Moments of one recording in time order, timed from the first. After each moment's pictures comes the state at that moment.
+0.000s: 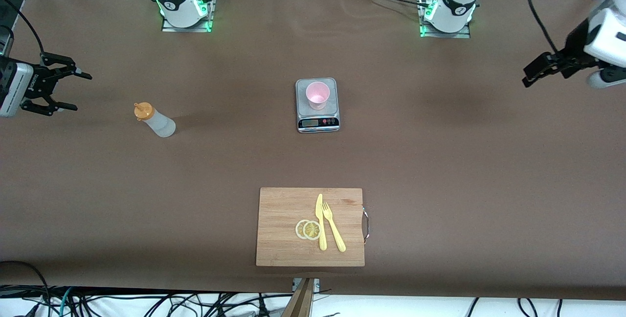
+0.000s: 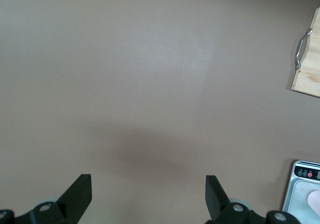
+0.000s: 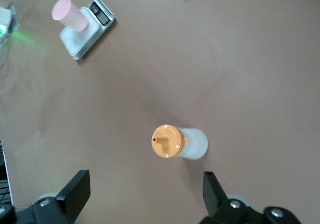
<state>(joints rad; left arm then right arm) 0.07 -0.11 -0.07 -1.75 0.00 1.64 -0.27 0.01 0.12 -0.38 -1.85 0.49 1.60 -1.42</state>
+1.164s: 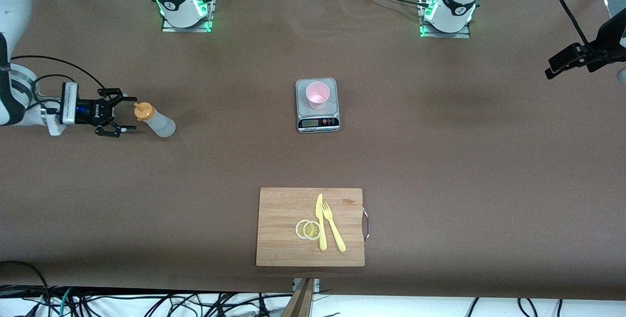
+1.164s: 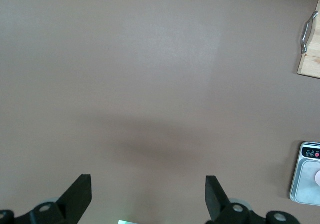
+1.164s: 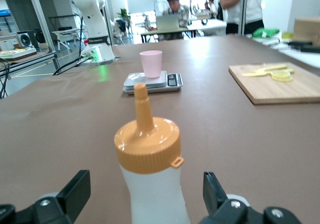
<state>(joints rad) 0.05 -0.08 0.00 -1.67 0.00 1.53 -0.16 -0.15 0.68 -0.40 -1.86 1.03 1.34 -2.66</state>
